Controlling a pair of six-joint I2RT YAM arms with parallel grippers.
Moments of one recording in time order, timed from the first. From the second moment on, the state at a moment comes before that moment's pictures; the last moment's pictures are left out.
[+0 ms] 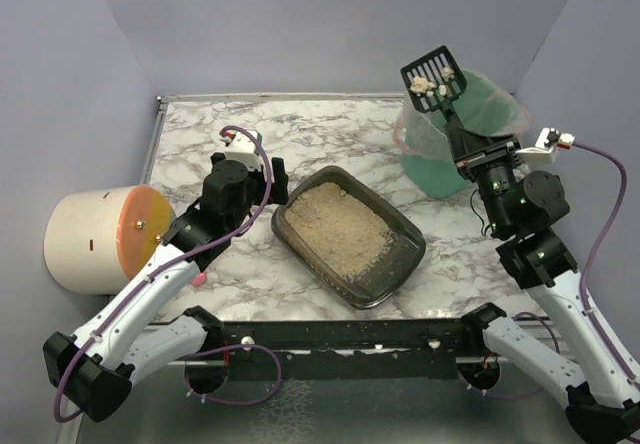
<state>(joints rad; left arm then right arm) -0.58 0.94 0.89 -0.28 -0.30 -0.25 0.45 0.74 0.93 -0.01 0.28 0.91</state>
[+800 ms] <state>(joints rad) -0.63 0.91 0.89 -0.28 -0.29 -0.25 0.45 0.97 1.21 -0.24 0.81 0.17</state>
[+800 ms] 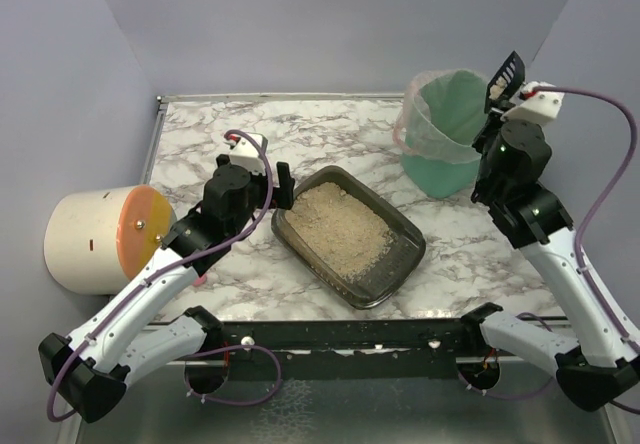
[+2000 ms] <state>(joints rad) -0.68 0.90 0.89 -0.28 -0.31 -0.25 0.51 1.10 1.64 -0.58 0.33 0.00</state>
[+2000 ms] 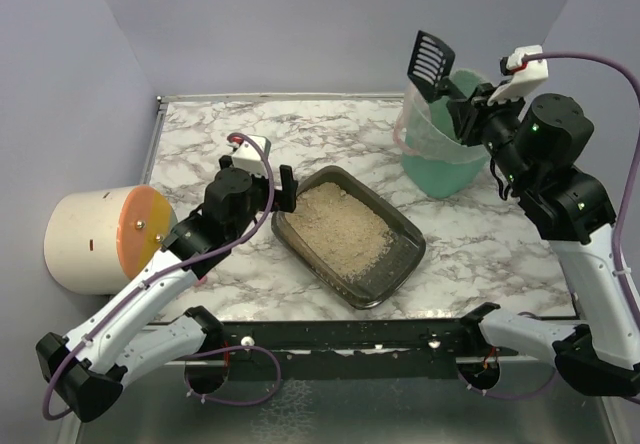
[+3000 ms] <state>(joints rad) -0.67 1.26 0.89 -0.40 -0.33 -0.38 0.51 1.10 1.26 -0.93 -0.37 0.37</state>
